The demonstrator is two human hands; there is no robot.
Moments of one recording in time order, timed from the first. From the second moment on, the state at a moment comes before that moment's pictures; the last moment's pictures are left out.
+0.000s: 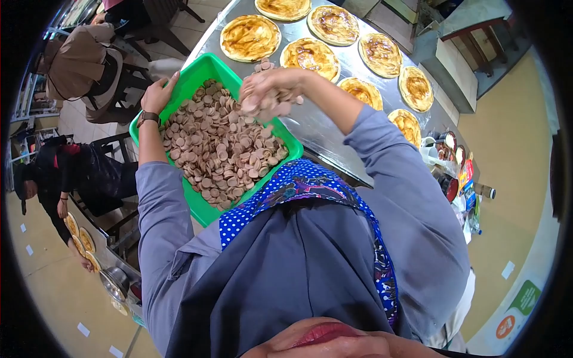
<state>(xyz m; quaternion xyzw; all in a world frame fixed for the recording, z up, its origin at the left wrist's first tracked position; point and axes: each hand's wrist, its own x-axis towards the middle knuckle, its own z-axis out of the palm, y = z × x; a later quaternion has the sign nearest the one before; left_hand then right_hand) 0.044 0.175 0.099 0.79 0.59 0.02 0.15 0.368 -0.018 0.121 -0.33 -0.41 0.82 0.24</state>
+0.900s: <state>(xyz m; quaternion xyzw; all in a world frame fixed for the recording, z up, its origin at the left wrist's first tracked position) 0.017 0.181 0.076 0.76 0.63 0.00 0.15 0.523 -0.140 -0.025 -0.67 -0.68 0.25 0.15</state>
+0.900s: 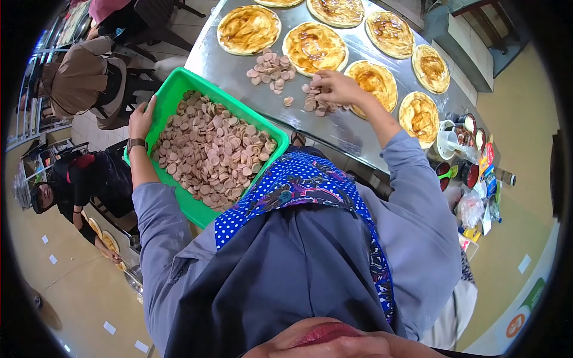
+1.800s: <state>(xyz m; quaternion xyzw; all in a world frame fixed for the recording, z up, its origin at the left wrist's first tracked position) -0.050 0.208 0.038 0.80 0.58 -0.03 0.17 0.077 -0.031 -0.040 -0.47 -0.85 0.23 0.05</state>
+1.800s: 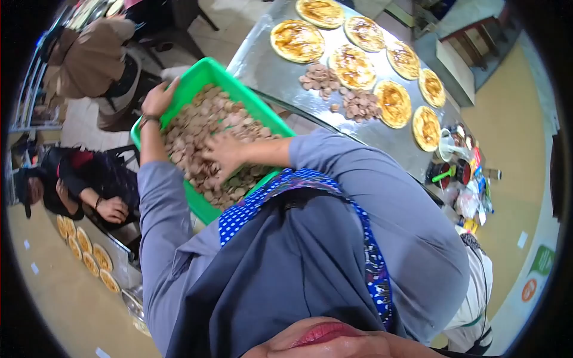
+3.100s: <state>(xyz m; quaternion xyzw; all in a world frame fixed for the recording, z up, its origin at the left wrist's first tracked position) 0.031 0.212 0.049 0.80 0.57 0.02 0.18 0.377 -0.046 0.065 -0.39 -0.31 0.79 0.36</state>
